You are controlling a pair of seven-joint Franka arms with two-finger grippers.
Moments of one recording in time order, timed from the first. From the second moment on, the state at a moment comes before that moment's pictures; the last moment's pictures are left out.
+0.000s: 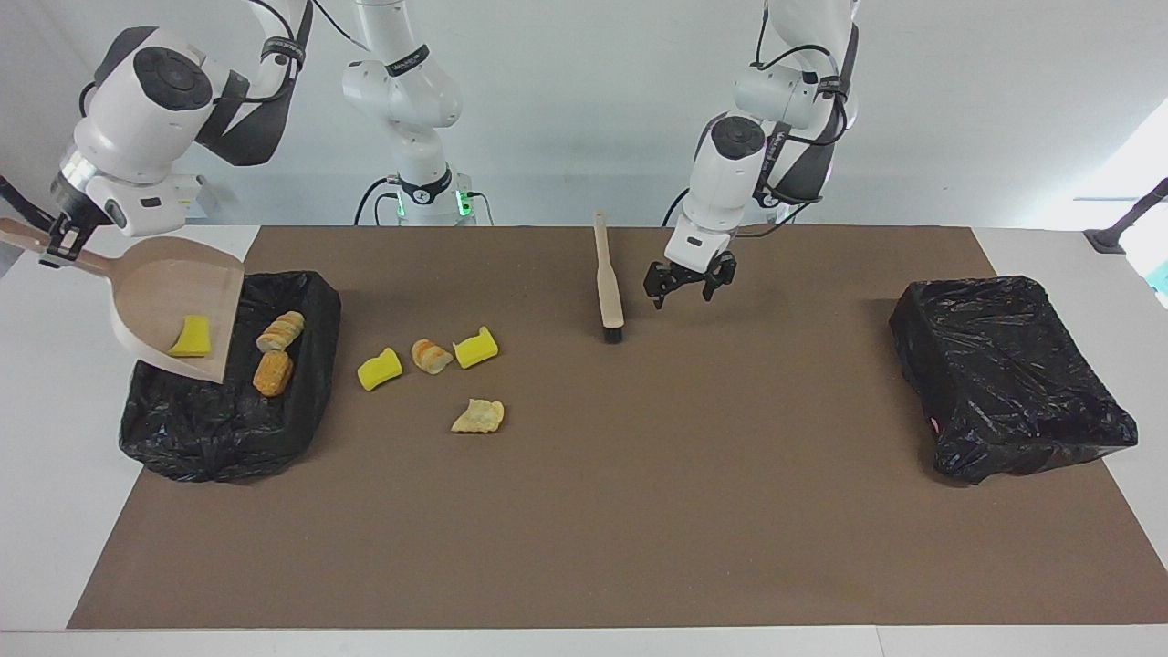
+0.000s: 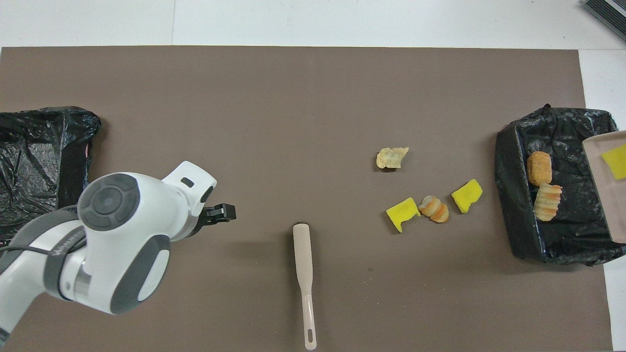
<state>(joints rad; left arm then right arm) -0.30 -0.14 0.03 -2.23 -0.06 2.04 -0.36 -0.31 -0.10 0.03 -1.92 -1.07 2.06 -1.57</state>
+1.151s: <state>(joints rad) 0.05 -0.14 0.03 -2.06 -0.06 1.96 0.10 -0.15 -0.16 0.04 -2.08 -1.30 1.96 -1.25</state>
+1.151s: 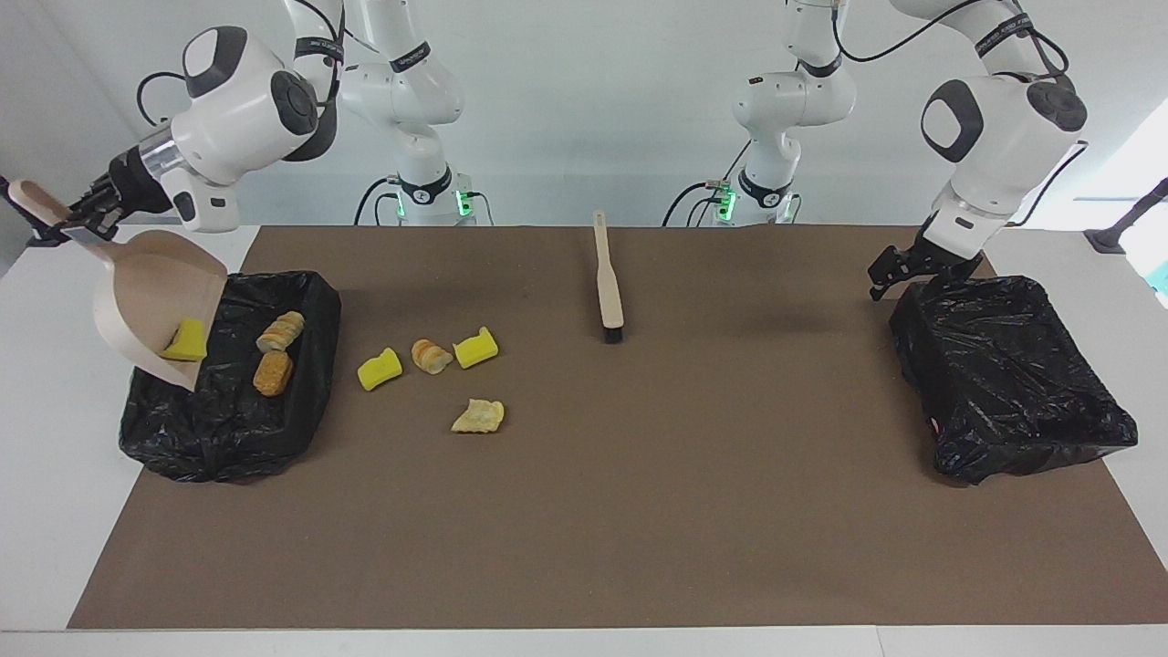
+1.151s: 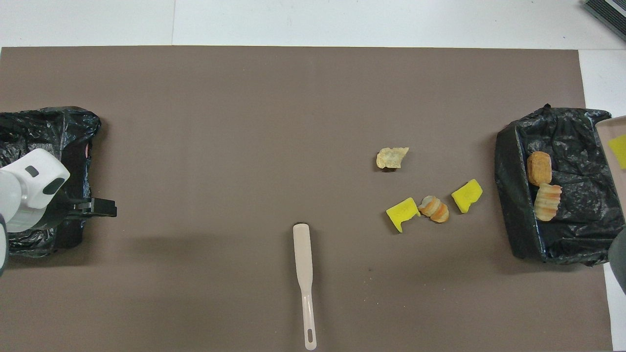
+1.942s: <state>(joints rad) 0.05 -0.12 -0.03 -1.68 -0.05 1.59 0.10 -0.15 -0.19 0.02 -2.03 -1.21 1.96 -1.41</state>
